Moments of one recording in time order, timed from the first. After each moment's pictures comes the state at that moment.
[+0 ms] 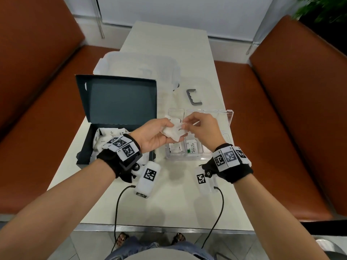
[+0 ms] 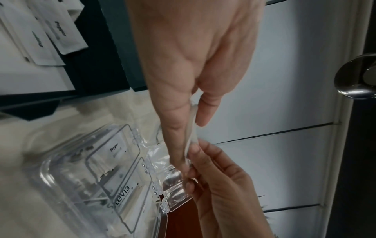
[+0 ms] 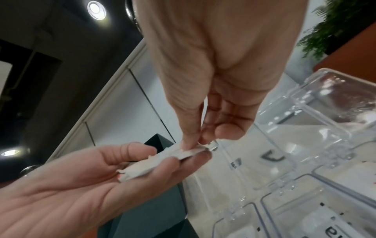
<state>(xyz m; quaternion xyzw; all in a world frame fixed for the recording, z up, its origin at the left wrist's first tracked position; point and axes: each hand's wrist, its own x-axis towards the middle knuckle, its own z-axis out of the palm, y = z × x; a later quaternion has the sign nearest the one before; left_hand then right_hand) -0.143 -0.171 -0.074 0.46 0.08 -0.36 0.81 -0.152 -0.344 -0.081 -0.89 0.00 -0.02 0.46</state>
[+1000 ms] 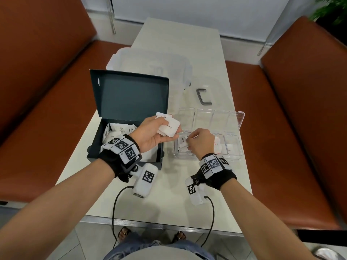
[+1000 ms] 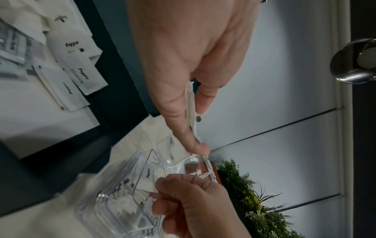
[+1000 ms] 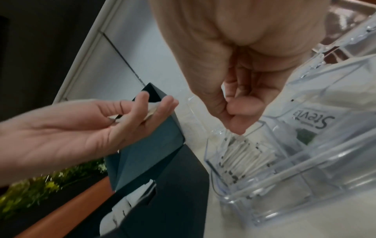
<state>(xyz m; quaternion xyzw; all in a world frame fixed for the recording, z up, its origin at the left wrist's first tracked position) -0.142 -0.139 -0.089 0.48 0.13 -0.26 0.83 -0.156 -0.307 -0.134 -0.89 0.17 0.01 0.43</state>
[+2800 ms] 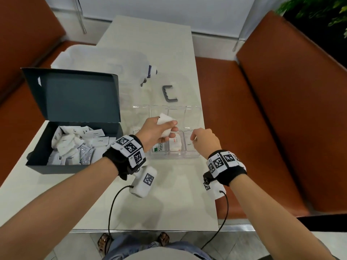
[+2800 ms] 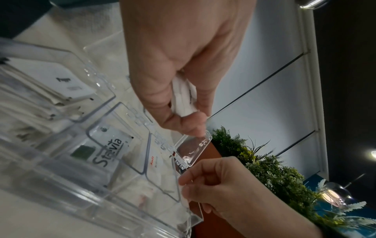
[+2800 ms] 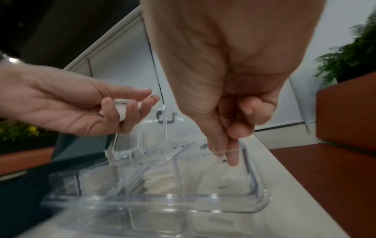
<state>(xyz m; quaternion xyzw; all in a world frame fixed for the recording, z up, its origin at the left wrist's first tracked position) -0.138 -0.280 -0.107 0.65 0.07 -0.22 0.72 -0.160 -0.462 -0.129 -0.99 0.05 0.09 0.13</state>
